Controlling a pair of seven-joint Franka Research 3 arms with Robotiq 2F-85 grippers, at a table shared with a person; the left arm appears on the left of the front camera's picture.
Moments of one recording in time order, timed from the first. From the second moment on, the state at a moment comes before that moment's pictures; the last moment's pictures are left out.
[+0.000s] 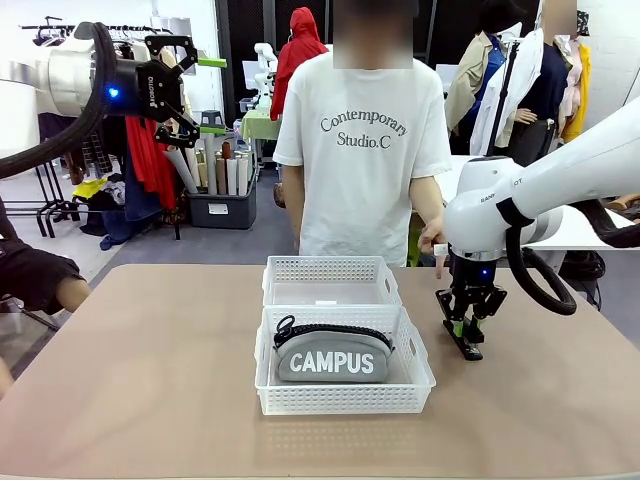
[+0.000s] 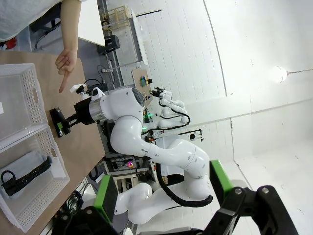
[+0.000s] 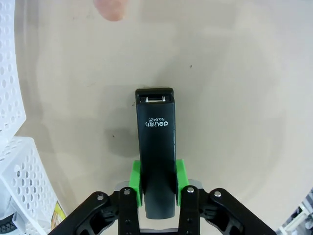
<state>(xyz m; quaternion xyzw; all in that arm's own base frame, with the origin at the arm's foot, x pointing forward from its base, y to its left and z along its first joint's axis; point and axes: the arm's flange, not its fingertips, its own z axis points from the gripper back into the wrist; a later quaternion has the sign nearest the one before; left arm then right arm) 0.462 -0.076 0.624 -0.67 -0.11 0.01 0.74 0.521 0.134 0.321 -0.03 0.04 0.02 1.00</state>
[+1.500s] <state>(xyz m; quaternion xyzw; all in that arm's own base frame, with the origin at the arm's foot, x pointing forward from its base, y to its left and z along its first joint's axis) 0.462 -0.076 0.624 -0.67 -0.11 0.01 0.74 0.514 0.149 0.546 0.04 0.04 -0.01 1.00</state>
